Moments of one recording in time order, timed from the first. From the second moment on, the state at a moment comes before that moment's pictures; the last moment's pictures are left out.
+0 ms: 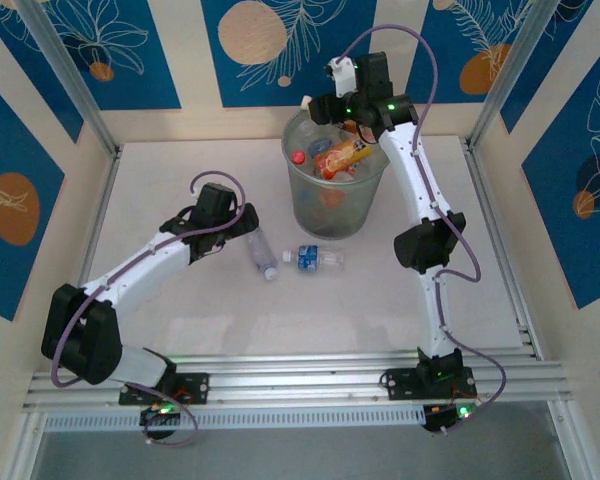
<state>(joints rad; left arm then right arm) -0.47 1.41 1.02 -0.44 -0.19 -0.70 0.31 2.31 2.70 -0.94 -0.24 -0.06</state>
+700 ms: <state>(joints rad) -0.47 1.38 1.03 -0.45 -0.20 -0.70 0.34 2.26 2.66 -1.05 -0.17 -0.09</state>
